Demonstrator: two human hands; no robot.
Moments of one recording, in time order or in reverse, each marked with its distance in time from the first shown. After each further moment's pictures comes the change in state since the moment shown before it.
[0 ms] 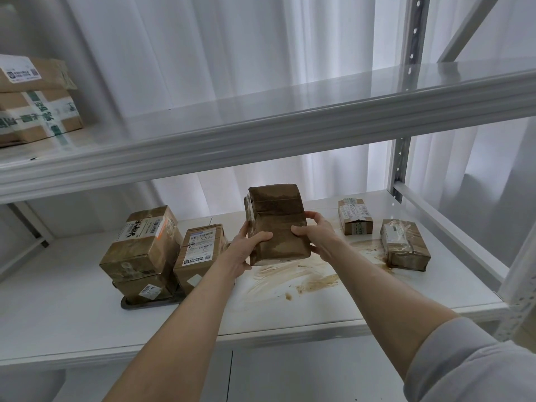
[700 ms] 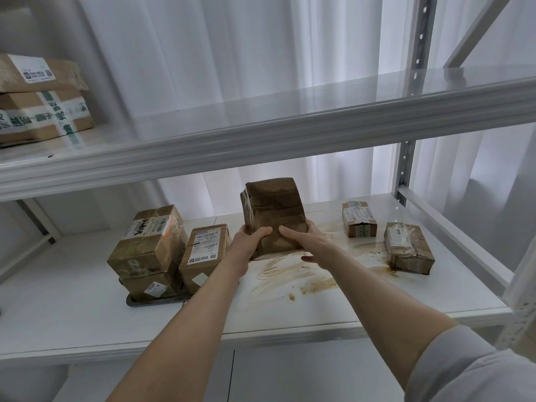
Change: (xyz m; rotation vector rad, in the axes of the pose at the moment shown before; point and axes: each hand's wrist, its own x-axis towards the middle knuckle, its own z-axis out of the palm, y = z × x) left_hand -0.005 0.003 0.001 -0.052 0.135 0.119; right_hand -0.003 0.012 0.016 -0.263 -0.096 0.021
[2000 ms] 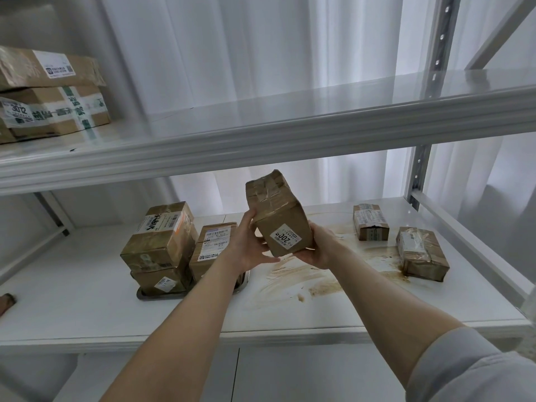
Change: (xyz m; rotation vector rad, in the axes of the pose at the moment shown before) left_hand -0.003 0.010 -0.022 -0.468 -0.322 -0.163; right_hand -0.001 -0.012 0.012 0.446 -0.008 0.194
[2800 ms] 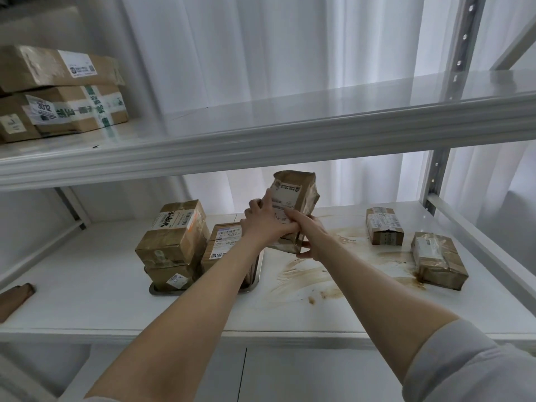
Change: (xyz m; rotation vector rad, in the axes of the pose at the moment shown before) left_hand 0.006 0.025 0.023 1.512 0.514 0.393; right_hand 0.009 -0.006 0.043 -0.252 0.021 -0.135
